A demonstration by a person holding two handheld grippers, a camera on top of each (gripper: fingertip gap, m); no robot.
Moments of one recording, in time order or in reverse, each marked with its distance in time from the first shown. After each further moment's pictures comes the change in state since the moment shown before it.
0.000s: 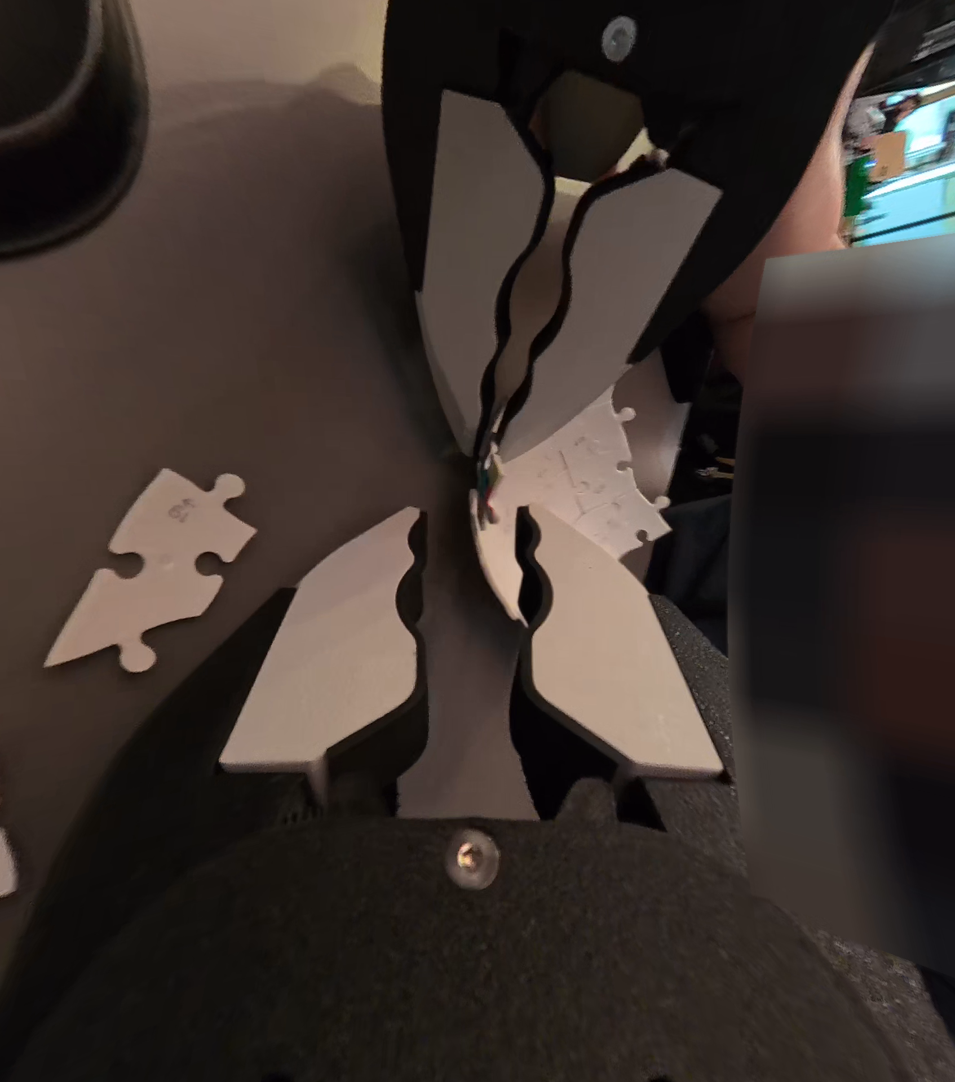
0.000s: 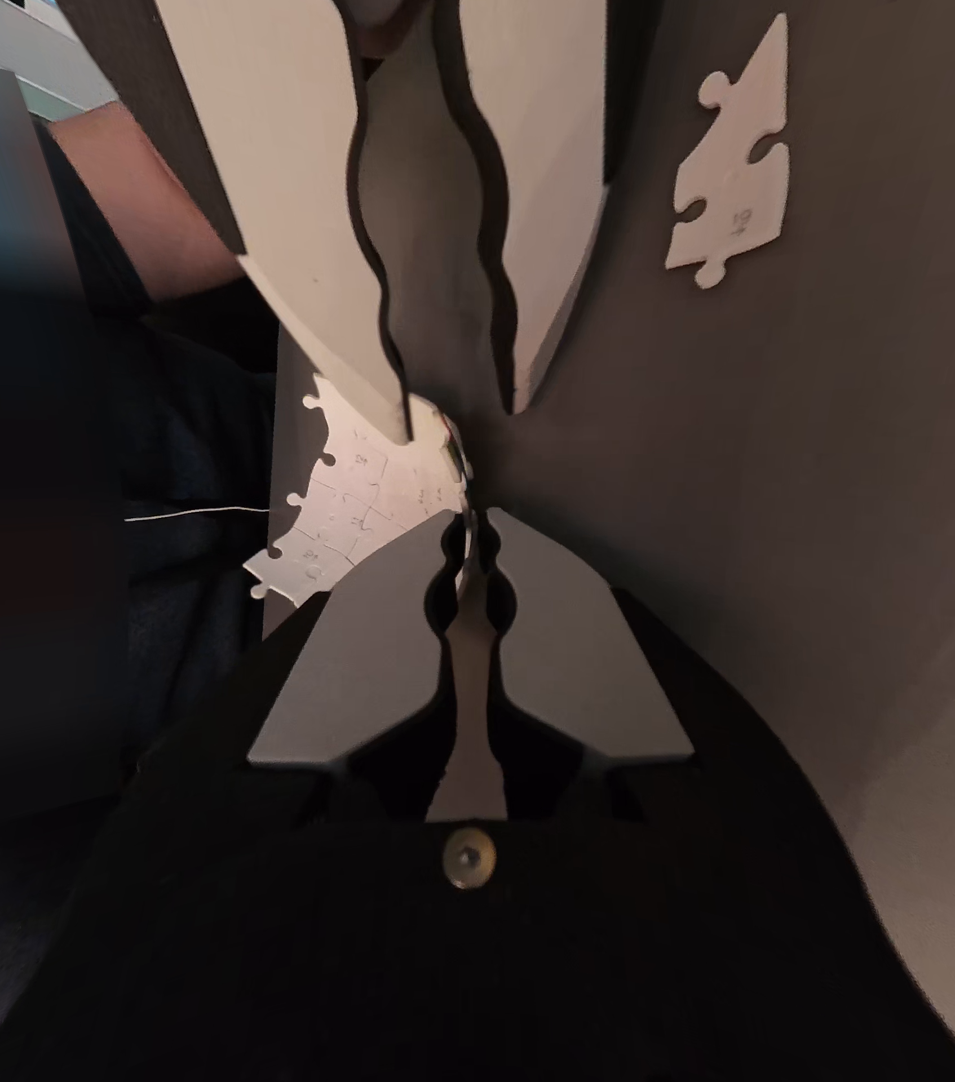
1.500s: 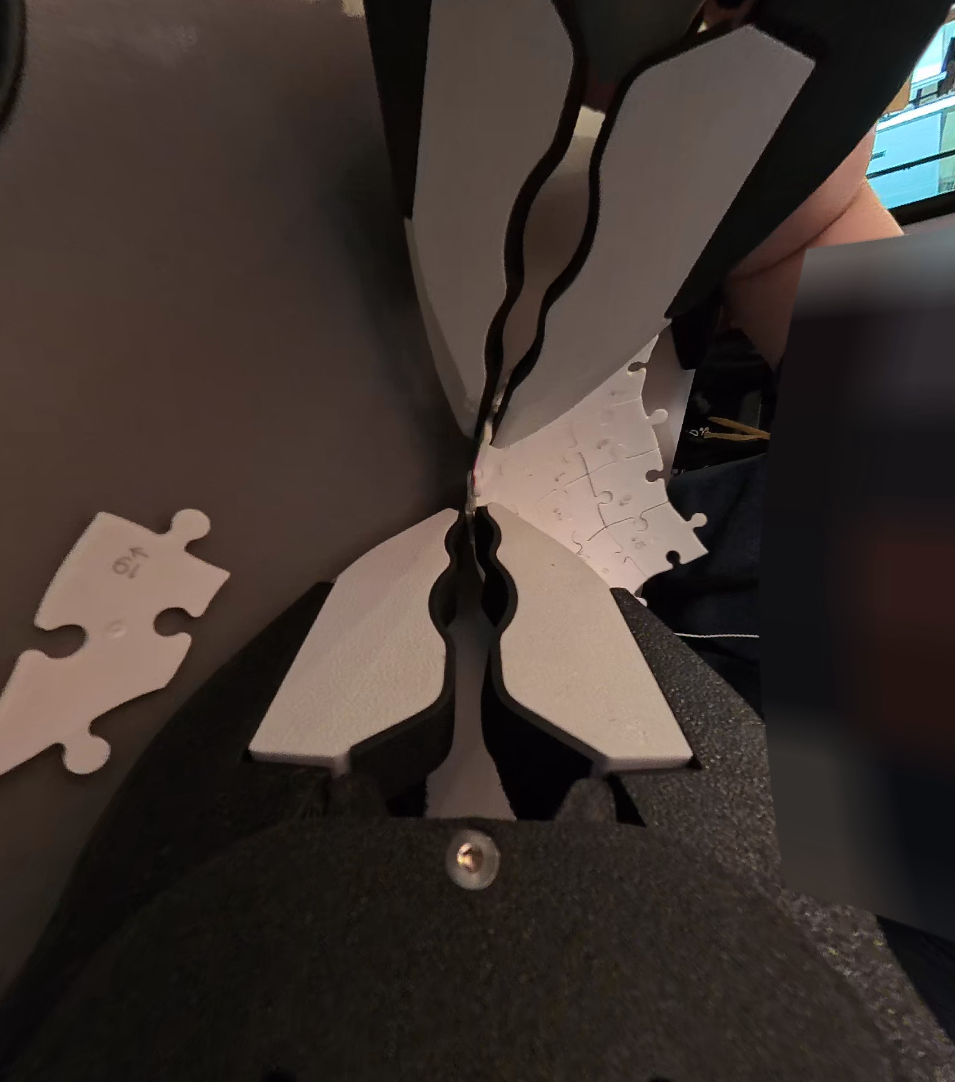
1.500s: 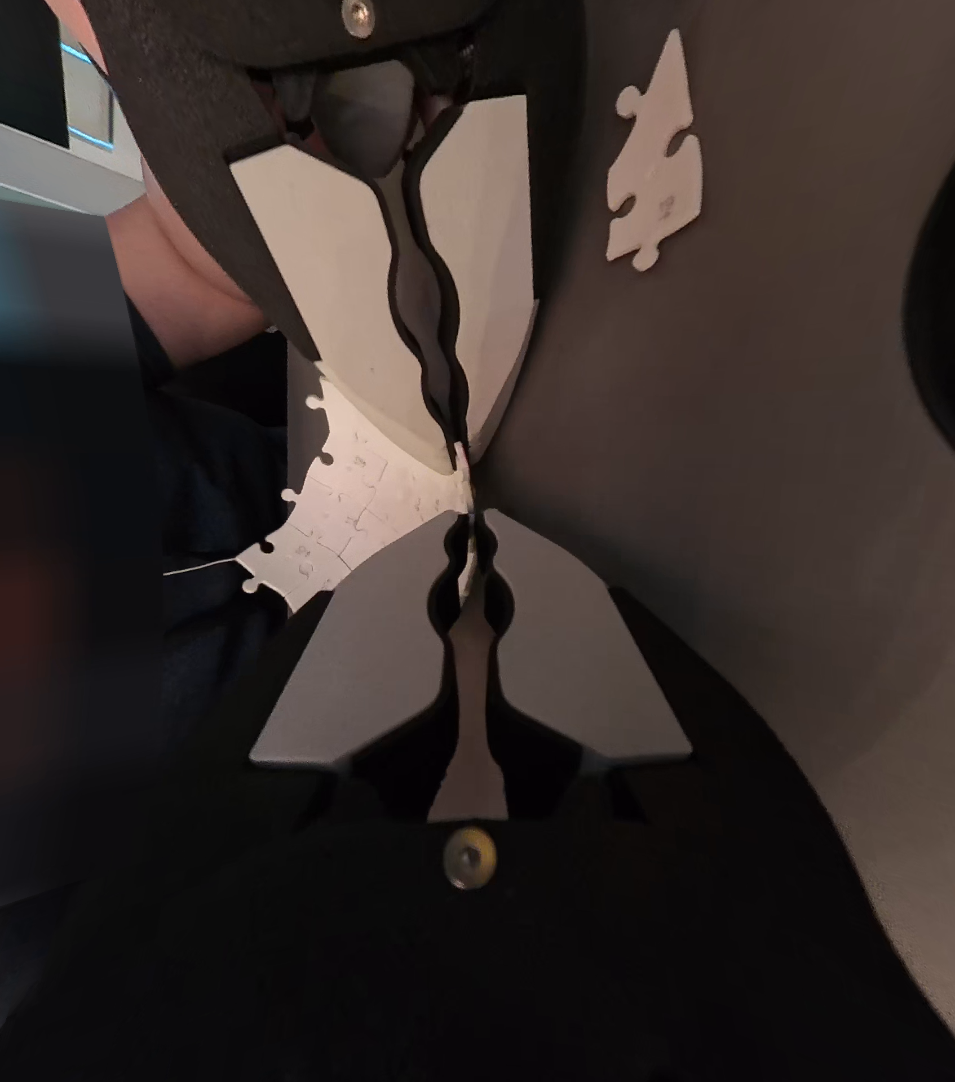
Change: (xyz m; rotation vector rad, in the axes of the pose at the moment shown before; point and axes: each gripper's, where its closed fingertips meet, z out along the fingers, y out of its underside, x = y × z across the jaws) left arm -0.004 0.009 0.019 -0.082 0.023 0.006; right arm 0.004 -0.003 -0.005 0.087 0.000 0.108
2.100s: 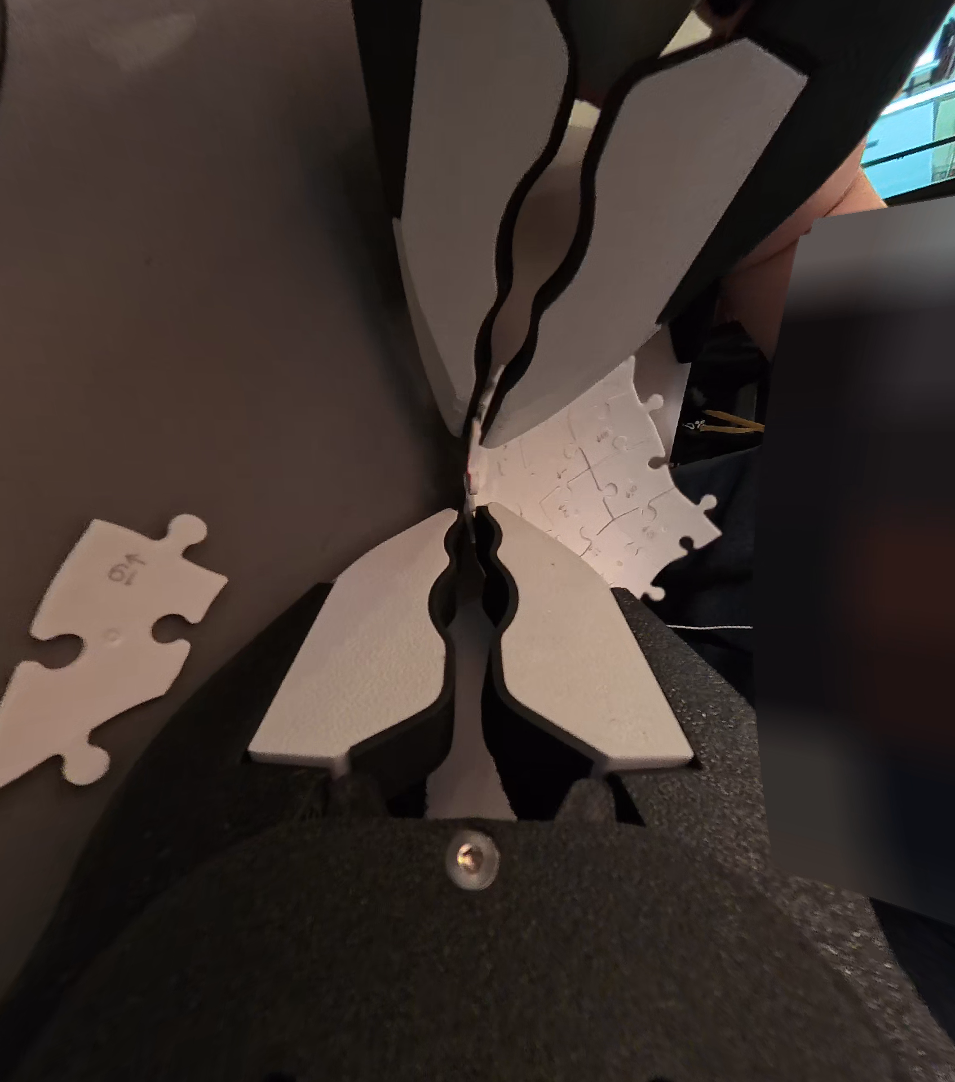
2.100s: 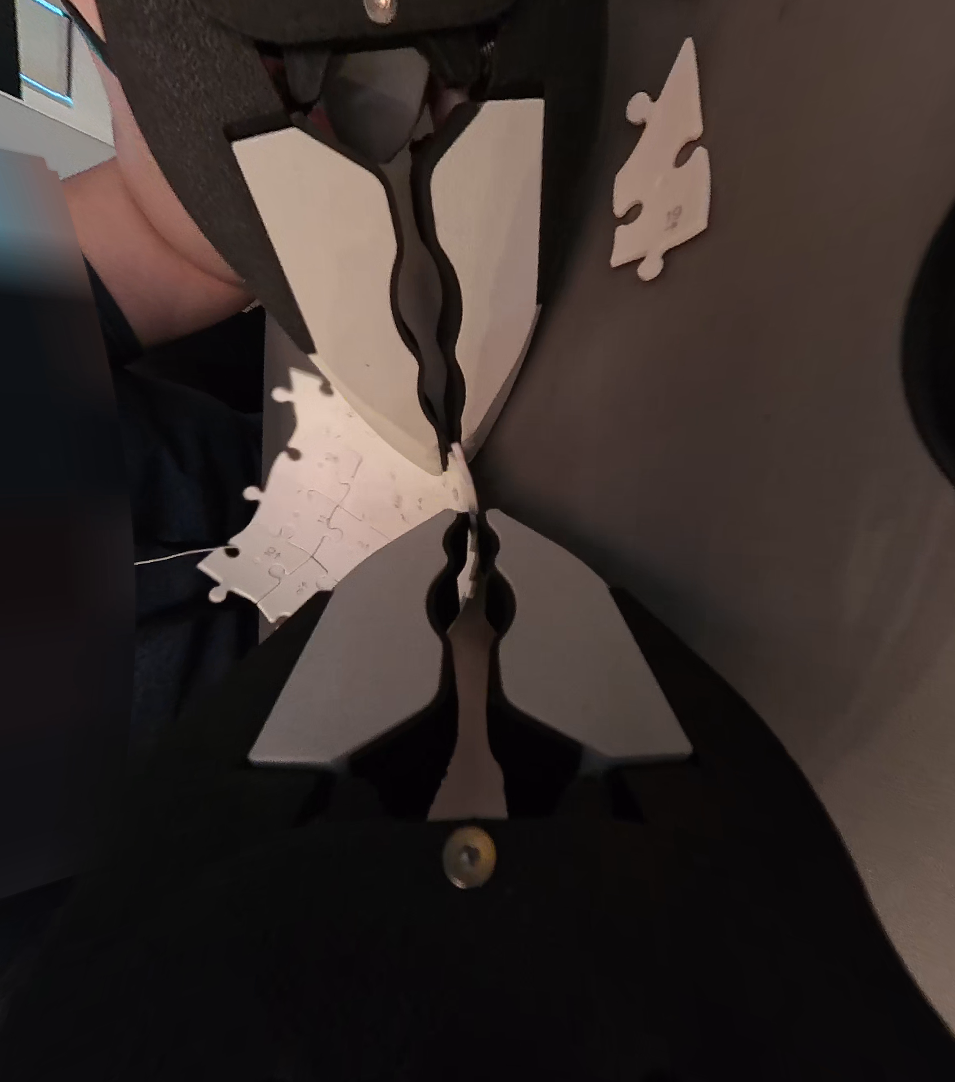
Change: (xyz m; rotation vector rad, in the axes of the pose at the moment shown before) left arm 0.000 0.001 0.000 -0.009 0.014 0.008; right arm 0.003 0.000 0.001 -0.020 0.038 -0.058
